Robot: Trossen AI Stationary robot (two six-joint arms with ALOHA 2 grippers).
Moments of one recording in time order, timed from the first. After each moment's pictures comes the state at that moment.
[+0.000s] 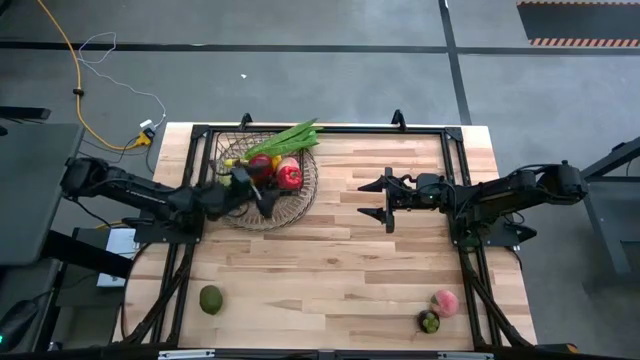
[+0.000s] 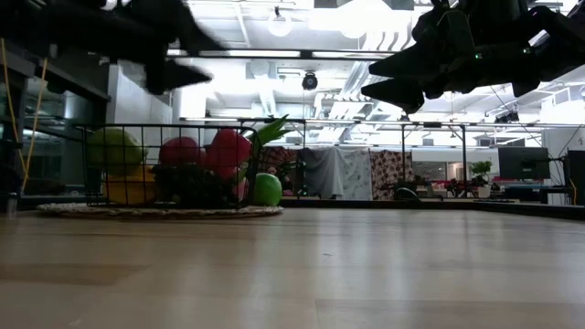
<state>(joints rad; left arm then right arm) 0.03 1.01 0.32 0.66 -0.68 -0.15 -0.10 1.18 0.32 0.77 -0.07 0.07</state>
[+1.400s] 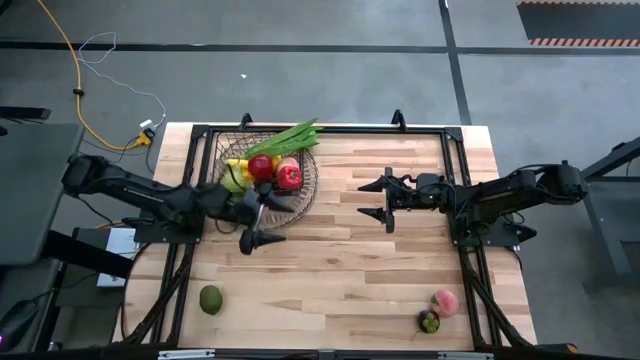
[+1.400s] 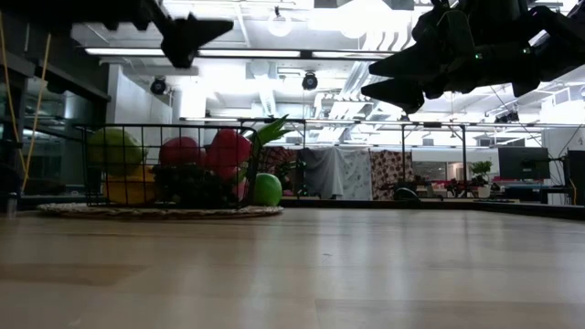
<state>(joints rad) -0.03 1.01 0.42 0.54 0.04 -0.27 -0.10 1.18 0.32 0.77 -0.07 0.07</state>
